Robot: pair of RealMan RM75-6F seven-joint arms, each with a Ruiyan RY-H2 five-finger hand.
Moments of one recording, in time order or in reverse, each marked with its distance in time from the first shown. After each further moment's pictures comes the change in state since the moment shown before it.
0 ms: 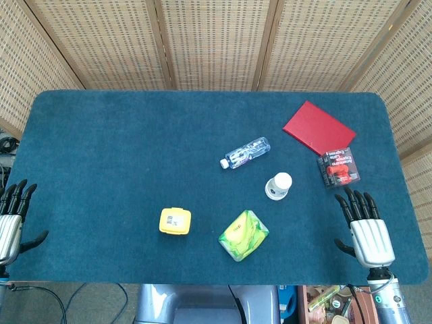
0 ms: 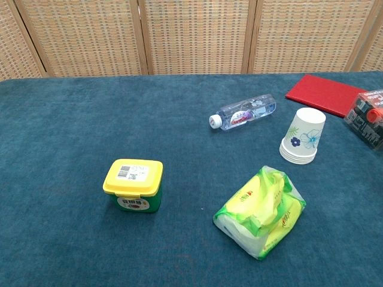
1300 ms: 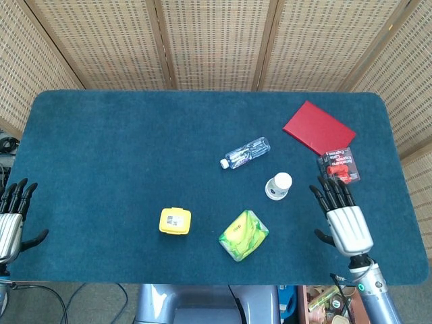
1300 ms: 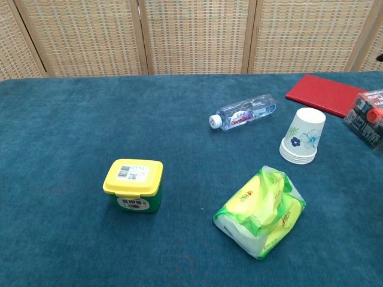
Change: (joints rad) left arm -0.007 -0.005 -0.003 0.002 -0.013 -0.009 0.014; right arm 0.099 0.009 0.053 -0.097 -0.019 -0.095 -0.085
